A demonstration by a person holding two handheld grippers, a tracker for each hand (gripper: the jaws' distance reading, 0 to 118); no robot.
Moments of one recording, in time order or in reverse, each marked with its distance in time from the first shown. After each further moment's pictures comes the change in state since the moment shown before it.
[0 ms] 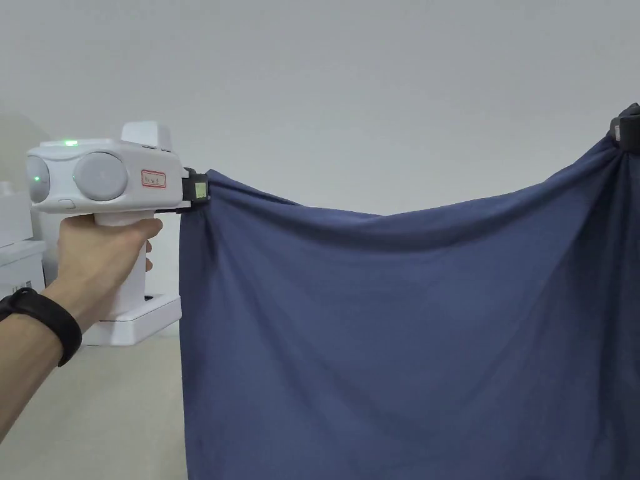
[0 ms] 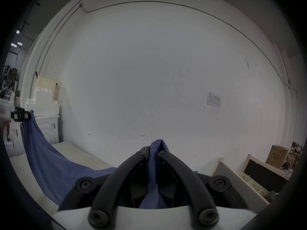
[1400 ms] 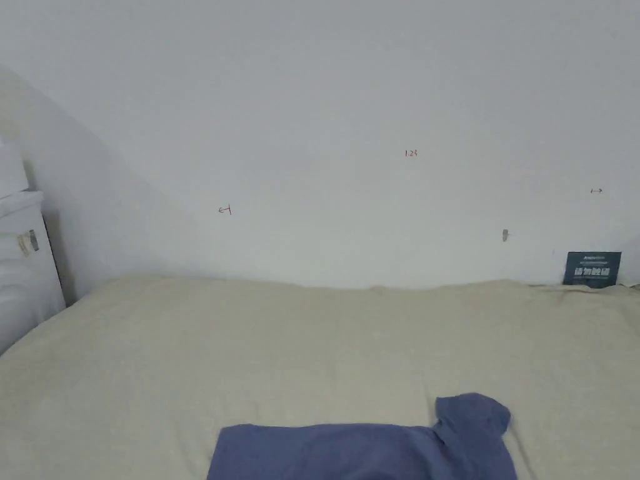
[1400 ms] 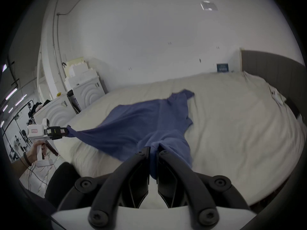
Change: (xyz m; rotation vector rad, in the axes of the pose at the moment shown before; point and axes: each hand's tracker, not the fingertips) left arm -0.011 -0.448 0.351 -0.440 -0.116 0.445; right arm -0.104 -0.461 0.394 -0.502 0.336 -0.399
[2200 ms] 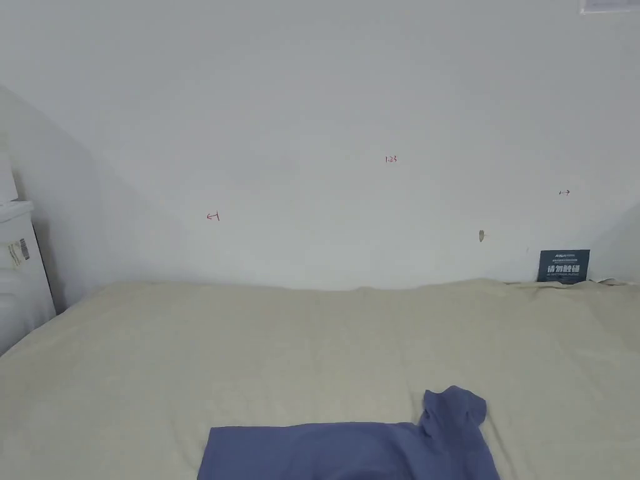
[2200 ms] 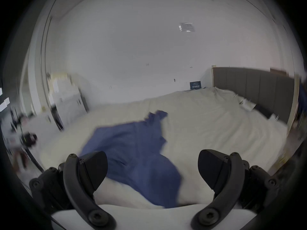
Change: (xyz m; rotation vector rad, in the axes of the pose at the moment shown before) left arm 0.055 0.024 0.103 0.266 0.189 -0.188; right arm -0.018 0.016 0.073 0.261 -0.152 -0.112
